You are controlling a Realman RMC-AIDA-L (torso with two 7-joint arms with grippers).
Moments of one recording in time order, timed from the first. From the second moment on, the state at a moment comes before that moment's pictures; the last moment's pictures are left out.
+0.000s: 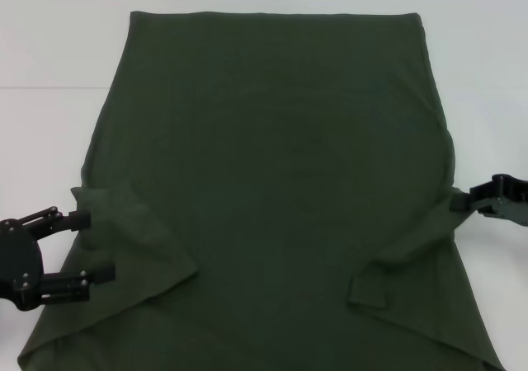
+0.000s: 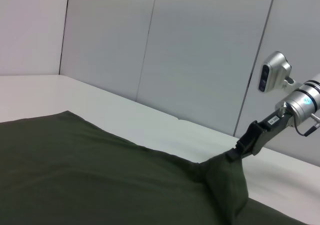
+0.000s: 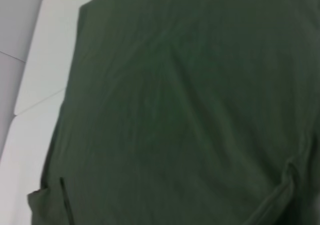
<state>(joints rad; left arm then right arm) -0.37 -2.05 0.32 0.81 2.15 1.89 -1.30 0.60 1.95 -0.63 -0.65 -2.27 -1.40 2.46</state>
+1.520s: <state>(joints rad) -0.37 -2.06 0.29 0.79 2.09 1.88 -1.30 0.61 1.97 -0.62 -0.51 -1.98 -1.44 2.11</state>
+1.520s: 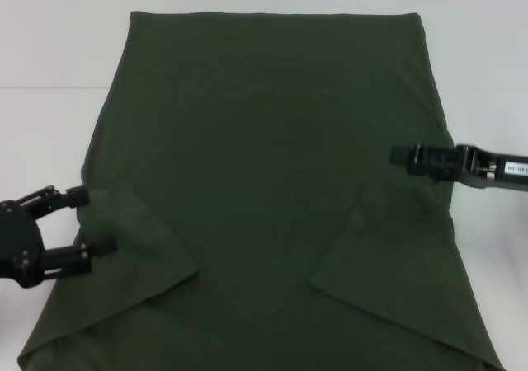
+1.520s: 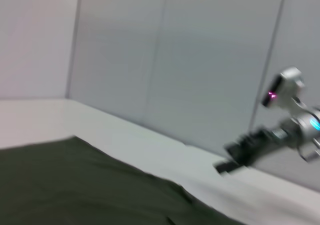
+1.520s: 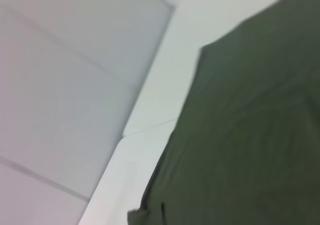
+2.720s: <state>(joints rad) -0.38 -1.91 0.36 0.88 2.50 1.92 -2.30 0.42 2.09 -0.77 -0.42 -1.98 -1.57 0.83</state>
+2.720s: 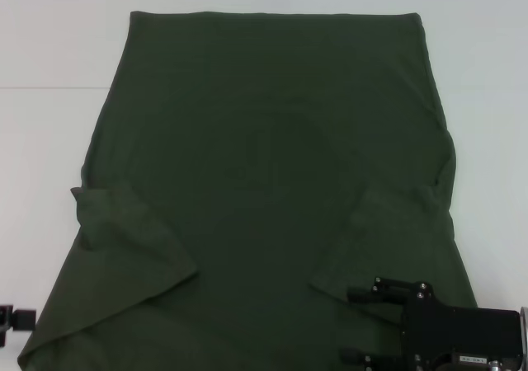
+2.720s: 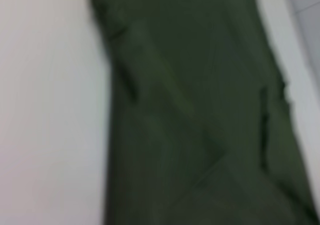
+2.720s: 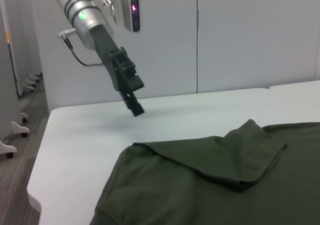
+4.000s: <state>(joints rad) -0.45 -1.96 0.42 0.86 2.67 1.77 -2.32 0.44 2.09 -0.78 -0.40 -1.98 -1.54 0.83</state>
